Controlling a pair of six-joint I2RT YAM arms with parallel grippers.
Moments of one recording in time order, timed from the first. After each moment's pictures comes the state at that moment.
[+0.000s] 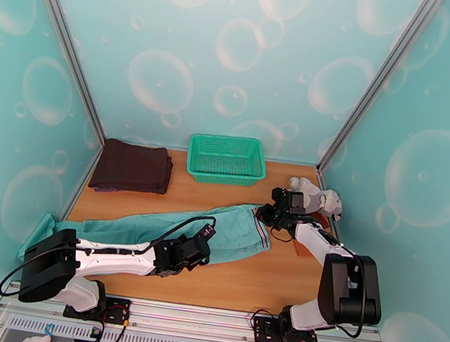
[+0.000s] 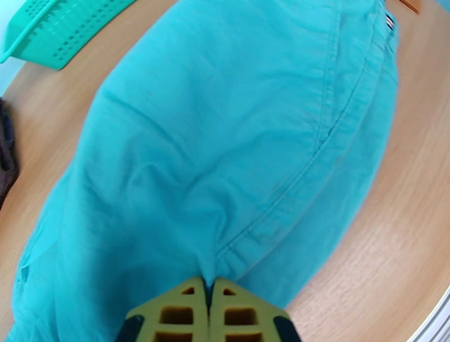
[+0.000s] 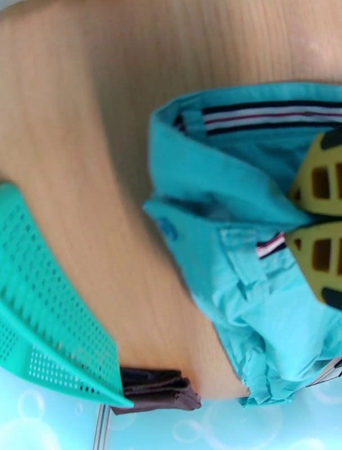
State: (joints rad) left arm -1.16 1.49 0.81 -0.29 -0.44 -0.17; right arm 0.02 1.53 0.86 -0.27 -0.45 0.40
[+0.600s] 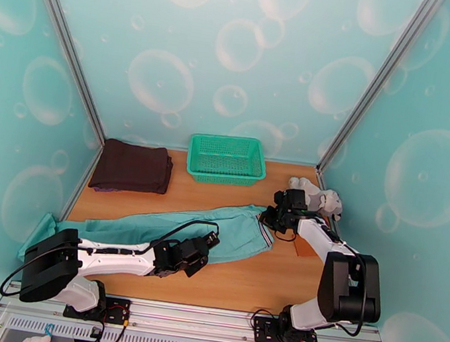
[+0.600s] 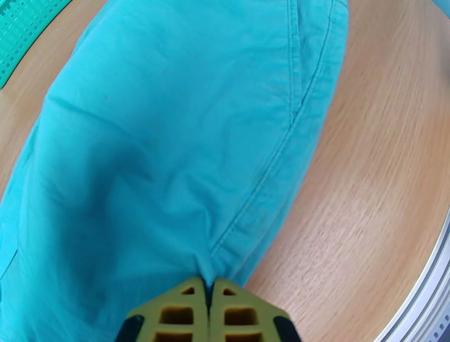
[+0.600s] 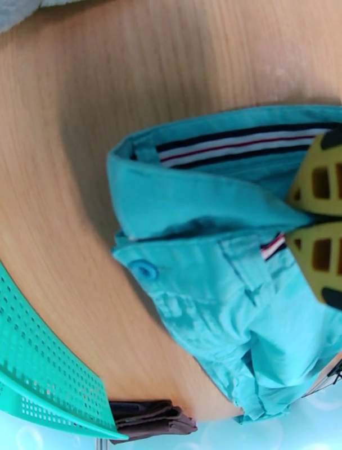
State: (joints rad) left arm -1.14 1.51 0.79 -0.25 -0.28 -0.10; right arm 0.01 1.53 0.92 -0.46 -0.37 0.35
